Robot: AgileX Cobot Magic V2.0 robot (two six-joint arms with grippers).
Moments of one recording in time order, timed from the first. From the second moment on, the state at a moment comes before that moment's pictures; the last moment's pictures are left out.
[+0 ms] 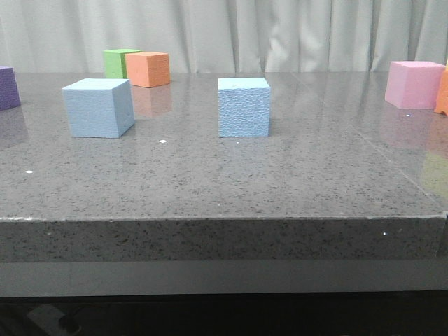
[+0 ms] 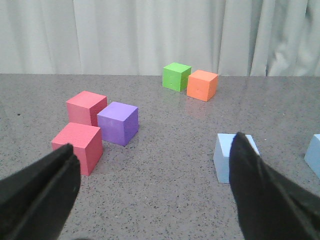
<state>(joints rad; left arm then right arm) -0.06 0.36 -0.66 -0.01 0.54 -0.02 0.41 0.61 -0.81 0.07 0.80 -0.14</state>
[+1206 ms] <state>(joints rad) -0.35 1.11 -1.10 -0.02 0.70 0.01 0.41 0.61 -0.81 0.07 0.80 -0.14</state>
